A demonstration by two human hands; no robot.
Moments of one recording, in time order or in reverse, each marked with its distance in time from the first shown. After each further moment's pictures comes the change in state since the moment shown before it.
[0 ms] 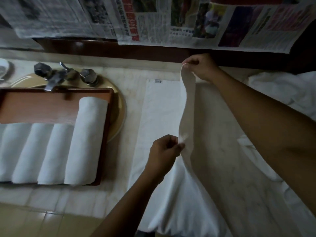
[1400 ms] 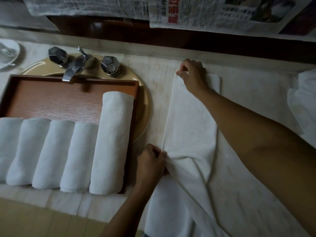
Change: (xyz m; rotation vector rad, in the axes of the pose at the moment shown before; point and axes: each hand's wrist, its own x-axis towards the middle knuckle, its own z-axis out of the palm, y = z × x) left_hand 0.020 -0.045 -0.110 0.184 0.286 -0.238; right_hand 0.031 0.008 0.177 -0.308 0.165 -0.229
